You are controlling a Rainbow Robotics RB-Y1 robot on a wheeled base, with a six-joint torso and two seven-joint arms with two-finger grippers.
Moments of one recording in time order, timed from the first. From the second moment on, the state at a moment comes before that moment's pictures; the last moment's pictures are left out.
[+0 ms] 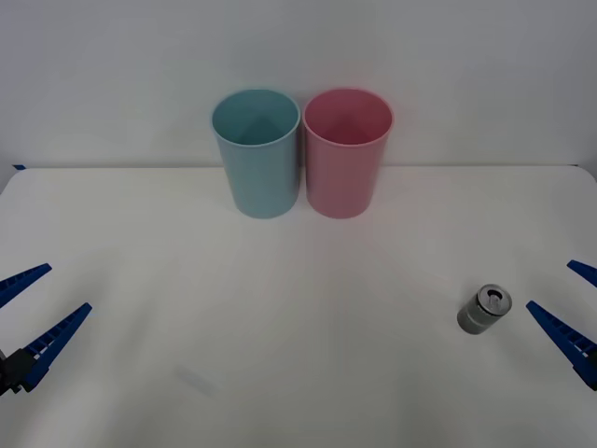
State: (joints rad) right arm 0.35 -0.40 -0.52 -1.66 0.96 -1.22 0.00; left arm 0.35 0.40 0.52 -1.66 -0.96 -1.22 0.00
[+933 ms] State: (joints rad) right arm 0.42 -0.48 -0.54 -1.59 0.92 -1.22 0.03; left arm 0.35 0.40 0.52 -1.66 -0.96 -1.22 0.00
